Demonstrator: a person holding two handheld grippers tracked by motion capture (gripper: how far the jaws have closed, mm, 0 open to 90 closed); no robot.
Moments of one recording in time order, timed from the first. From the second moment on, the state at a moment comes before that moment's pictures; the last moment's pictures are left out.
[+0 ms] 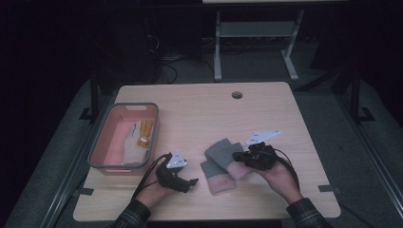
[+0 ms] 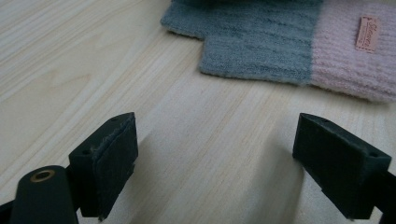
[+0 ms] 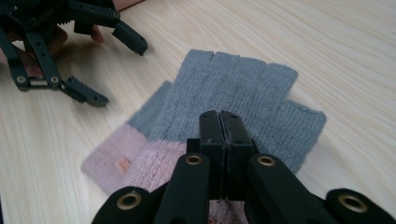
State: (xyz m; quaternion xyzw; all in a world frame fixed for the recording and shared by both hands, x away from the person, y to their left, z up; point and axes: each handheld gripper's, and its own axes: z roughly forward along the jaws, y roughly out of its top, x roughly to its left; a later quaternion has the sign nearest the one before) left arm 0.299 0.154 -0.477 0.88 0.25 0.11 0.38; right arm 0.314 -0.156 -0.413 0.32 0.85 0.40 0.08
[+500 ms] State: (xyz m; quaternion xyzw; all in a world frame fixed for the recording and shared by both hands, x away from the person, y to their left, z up) left arm 0.299 0.154 -0.478 0.88 0.26 0.11 0.38; right arm 0.314 -0.132 -0.423 0.33 0.86 0.39 0.07
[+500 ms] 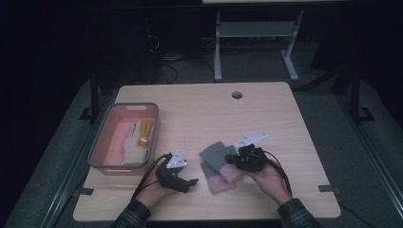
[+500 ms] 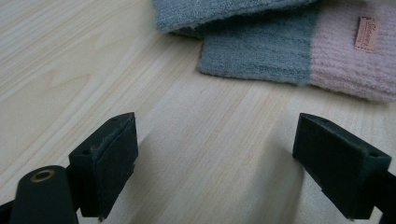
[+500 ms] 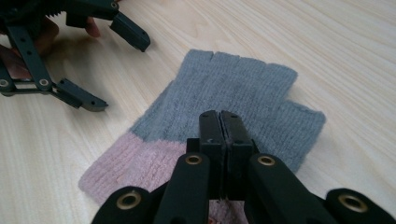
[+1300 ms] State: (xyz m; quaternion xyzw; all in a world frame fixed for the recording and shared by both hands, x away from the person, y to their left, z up) left arm 0.299 0.153 -0.477 0.89 0.26 0.11 0.37; right arm 0.309 -0.122 -0.430 0.33 0.86 0.38 0.07
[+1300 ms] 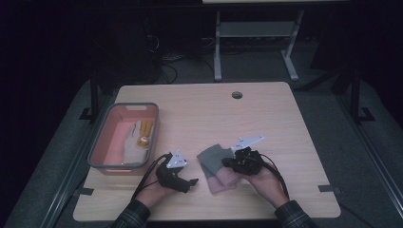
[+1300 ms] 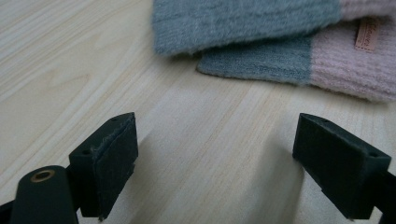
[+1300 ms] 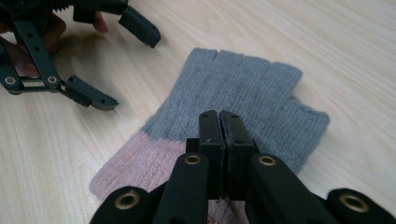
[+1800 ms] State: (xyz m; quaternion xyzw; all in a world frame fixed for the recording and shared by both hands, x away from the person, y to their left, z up) left arm 0.282 0.134 -0.446 0.88 0.24 0.06 0.40; right arm 0.314 -0.175 -0.439 0.35 0.86 0.35 0.08
